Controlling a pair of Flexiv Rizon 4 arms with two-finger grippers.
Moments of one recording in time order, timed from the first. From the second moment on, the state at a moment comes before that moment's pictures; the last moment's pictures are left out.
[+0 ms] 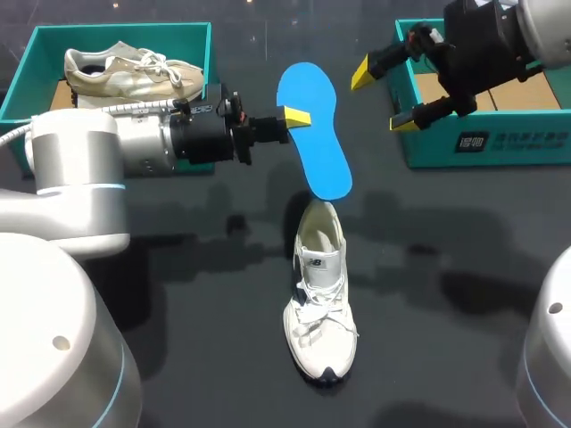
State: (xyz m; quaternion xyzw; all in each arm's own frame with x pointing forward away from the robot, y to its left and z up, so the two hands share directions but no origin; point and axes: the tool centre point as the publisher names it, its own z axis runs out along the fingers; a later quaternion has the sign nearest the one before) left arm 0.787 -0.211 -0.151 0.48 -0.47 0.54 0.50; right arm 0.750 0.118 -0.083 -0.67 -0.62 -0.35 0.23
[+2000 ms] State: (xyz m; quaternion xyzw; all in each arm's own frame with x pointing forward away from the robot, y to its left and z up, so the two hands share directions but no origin) left arm 0.787 -0.211 -0.151 0.48 -0.47 0.54 0.50; right arm 0.740 0.213 -0.044 -0.71 -0.70 -0.08 -0.06
